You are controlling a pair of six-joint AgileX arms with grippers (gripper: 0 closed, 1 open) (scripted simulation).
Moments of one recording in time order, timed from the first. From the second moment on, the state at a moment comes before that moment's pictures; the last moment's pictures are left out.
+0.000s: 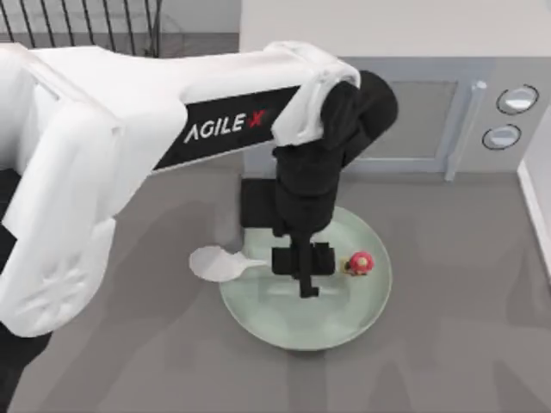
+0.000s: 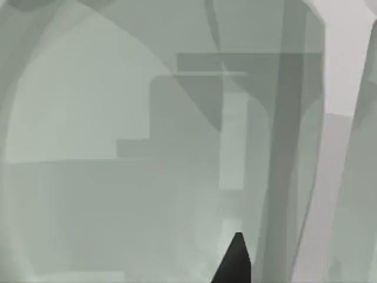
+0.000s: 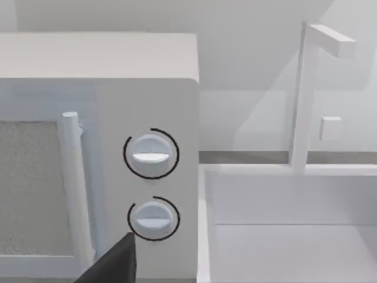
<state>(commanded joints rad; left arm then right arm) -0.77 2.27 1.78 -1.10 -0.03 -2.31 0.00 0.00 0.00 0.00 0.00 0.00</state>
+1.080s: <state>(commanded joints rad) -0.77 2.28 1.78 -1.10 -0.03 -2.31 0.00 0.00 0.00 0.00 0.00 0.00</state>
